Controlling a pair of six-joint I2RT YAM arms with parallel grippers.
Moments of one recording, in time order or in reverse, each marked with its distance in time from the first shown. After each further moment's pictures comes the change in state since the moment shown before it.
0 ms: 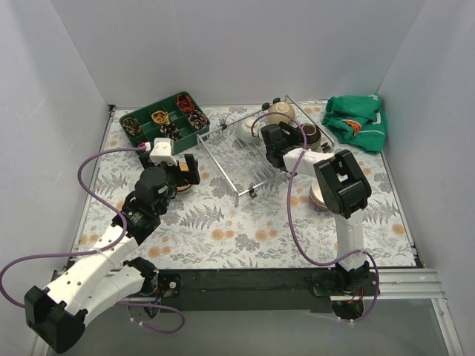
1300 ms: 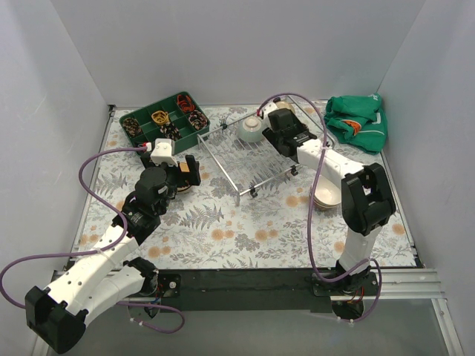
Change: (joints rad) left arm 0.008 0.000 -0.011 0.007 0.031 -0.001; right arm 0.007 -0.238 0.056 -0.322 -0.284 0.414
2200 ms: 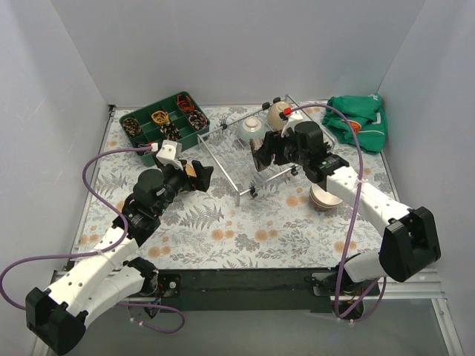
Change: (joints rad) left arm 0.004 -0.013 -0.024 0.064 0.261 -0.038; right arm 0.000 -0.433 -0.304 0.130 -0.693 0.719
